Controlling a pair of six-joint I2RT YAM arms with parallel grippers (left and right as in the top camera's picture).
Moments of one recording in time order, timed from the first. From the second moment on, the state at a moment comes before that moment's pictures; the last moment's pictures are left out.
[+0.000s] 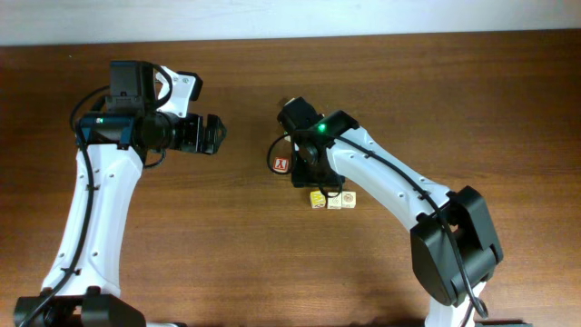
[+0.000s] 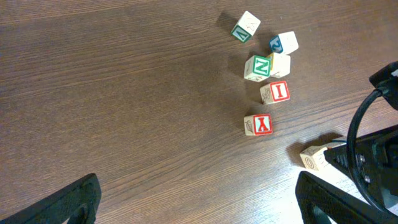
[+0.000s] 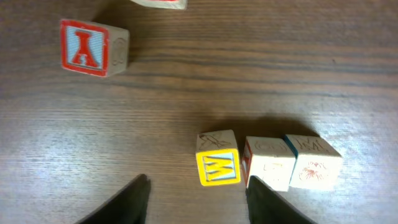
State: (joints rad) left arm -0.01 1.58 1.46 -0.92 0.33 0.15; right arm 0.60 1.96 1.57 -1.05 0.00 0.63
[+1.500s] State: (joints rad) left arm -0.27 1.70 1.46 -0.87 0.17 -0.05; right arm 0.44 1.81 1.24 -0.83 0.09 0.62
